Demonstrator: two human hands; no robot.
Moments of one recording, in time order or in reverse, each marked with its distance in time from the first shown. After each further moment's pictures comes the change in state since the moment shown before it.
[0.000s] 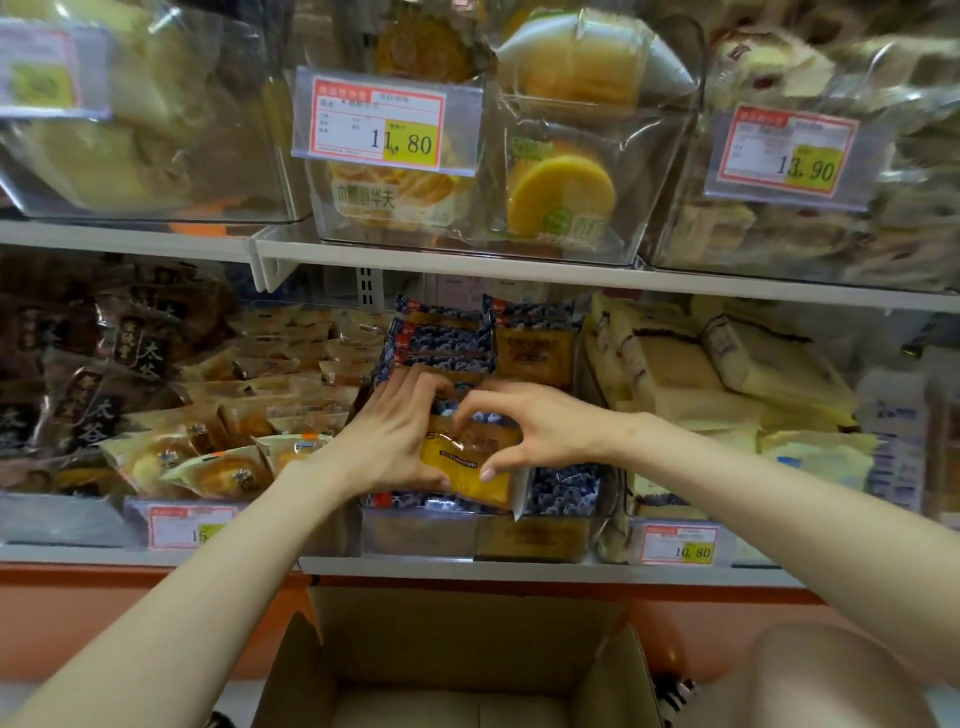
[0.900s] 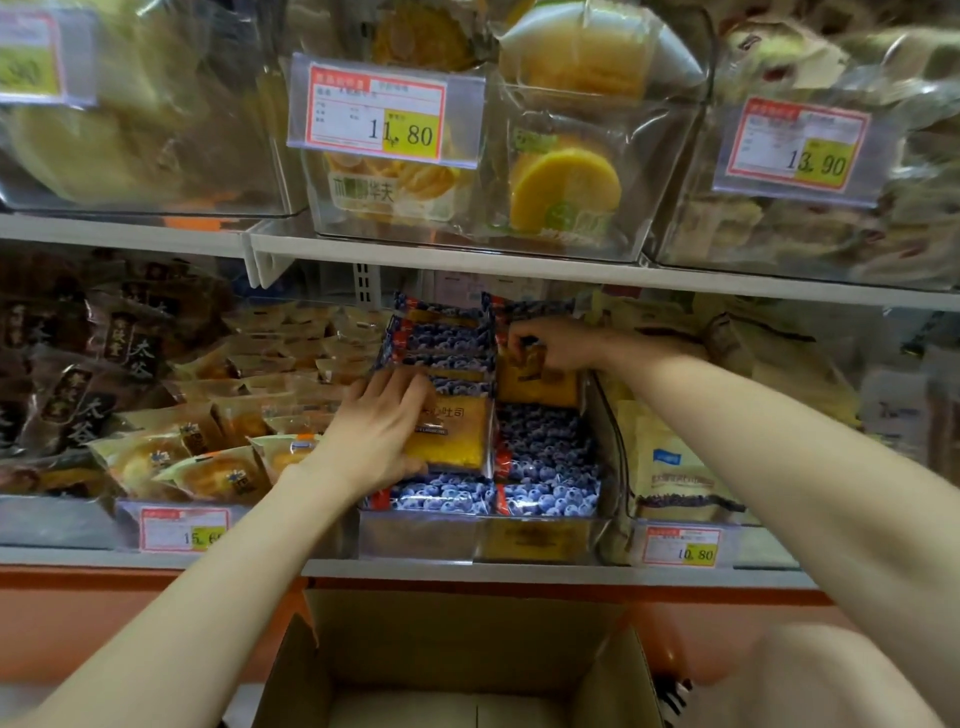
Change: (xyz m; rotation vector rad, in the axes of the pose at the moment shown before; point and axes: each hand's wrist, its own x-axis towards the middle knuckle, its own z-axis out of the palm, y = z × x) left_hand 0.000 -0.014 0.013 0.345 0.156 -0.015; right_hand 0.050 0.090 -0.045 -0.031 0.006 0.355
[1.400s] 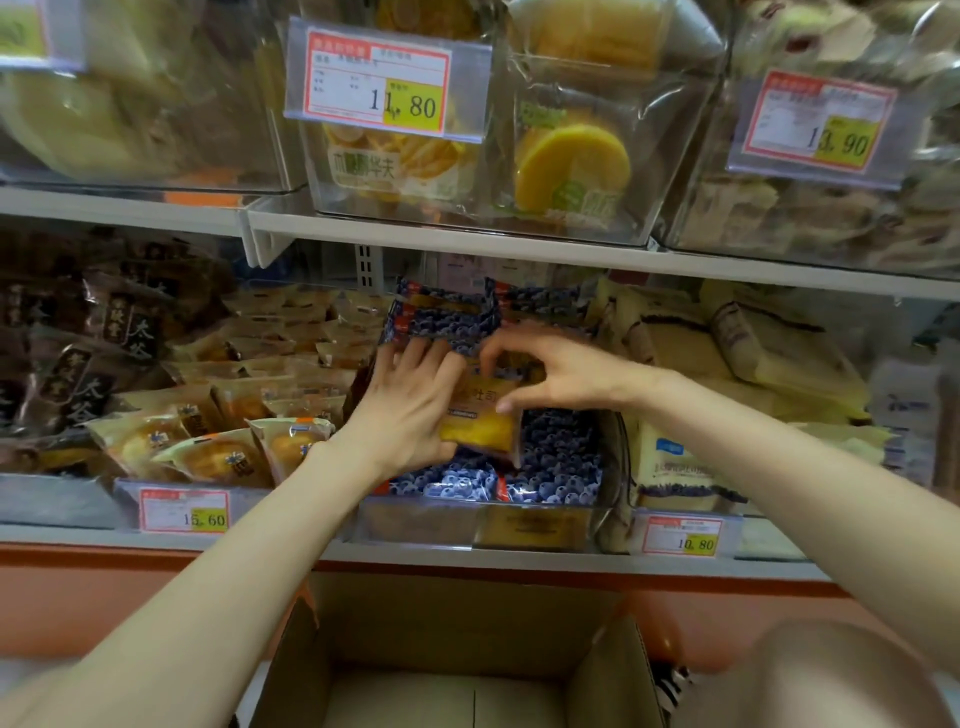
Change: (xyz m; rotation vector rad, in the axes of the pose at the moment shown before) left_hand 0.016 0.019 -0.002 -0.006 0.133 0.078; right_hand -0.062 -0.046 0.019 0.183 0.062 -0.303
